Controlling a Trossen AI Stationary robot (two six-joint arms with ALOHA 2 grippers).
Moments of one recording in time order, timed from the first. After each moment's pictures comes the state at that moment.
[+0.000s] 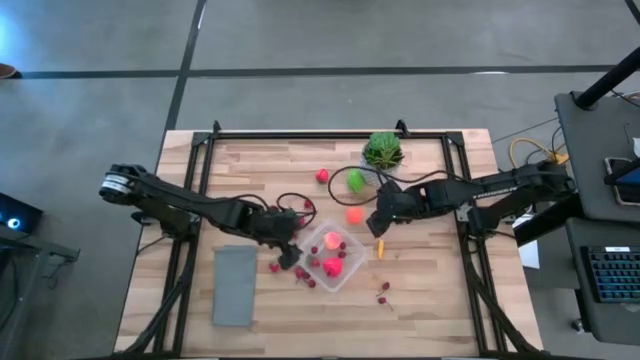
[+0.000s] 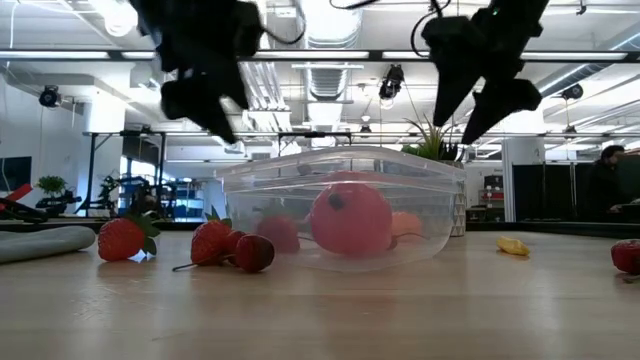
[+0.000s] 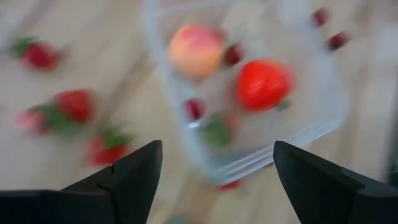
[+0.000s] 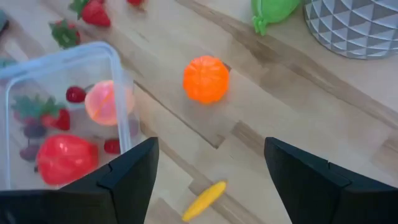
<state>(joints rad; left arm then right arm) -0.21 1.43 1.03 -0.53 -0.12 -0.71 0.09 1.34 1.00 -0.79 0.25 0.99</state>
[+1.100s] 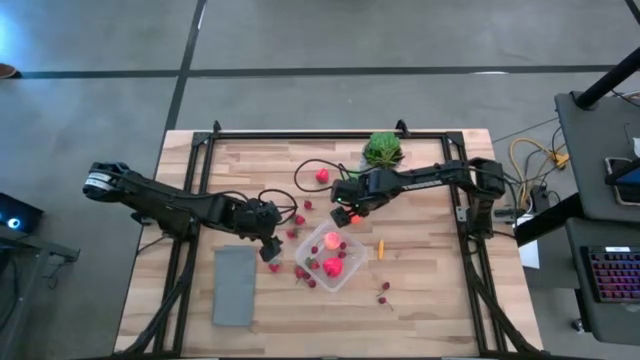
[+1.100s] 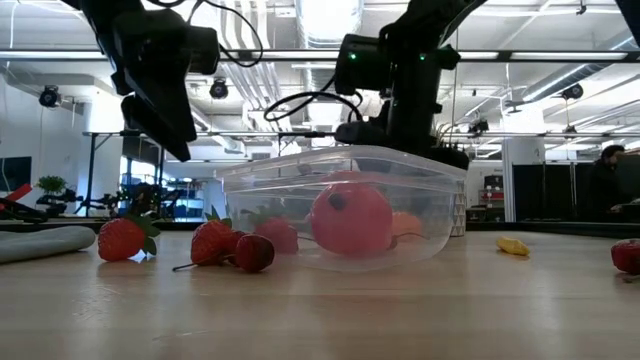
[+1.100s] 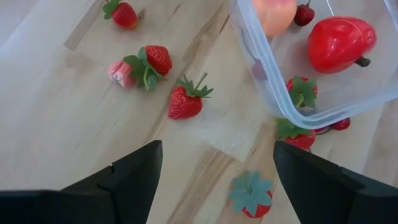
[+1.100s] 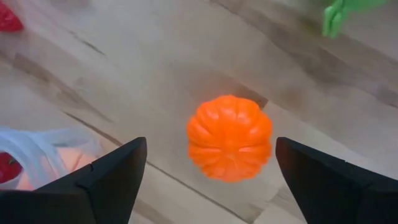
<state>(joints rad) -0.20 1.26 0.85 -0.62 -0.18 -0.68 -0.11 1.87 1.28 -0.76 0.03 0.92</state>
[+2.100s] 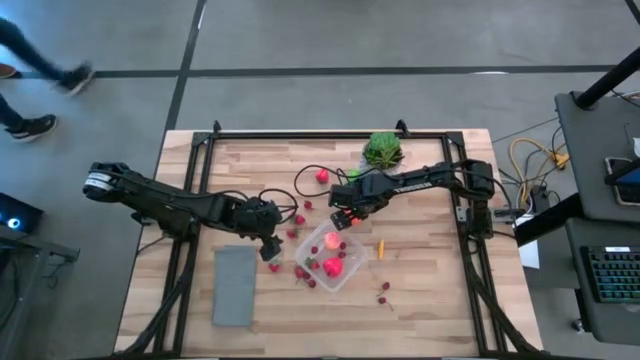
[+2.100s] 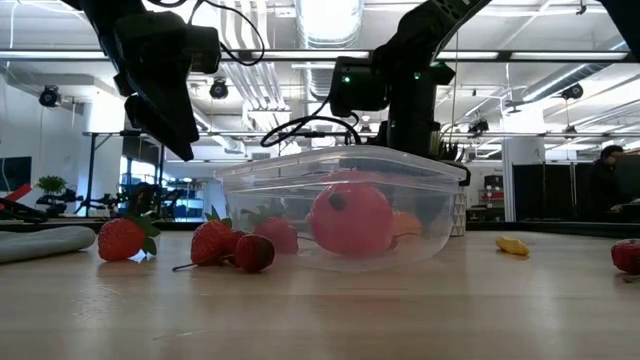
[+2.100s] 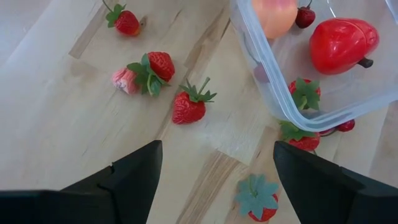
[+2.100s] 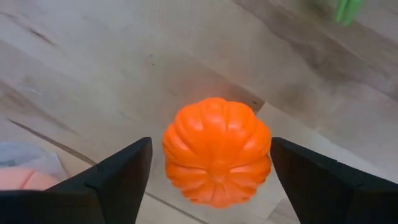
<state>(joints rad) -0.19 1.26 0.85 -0.61 -0.19 -0.65 -0.11 1.95 1.29 -0.76 0.04 0.92</state>
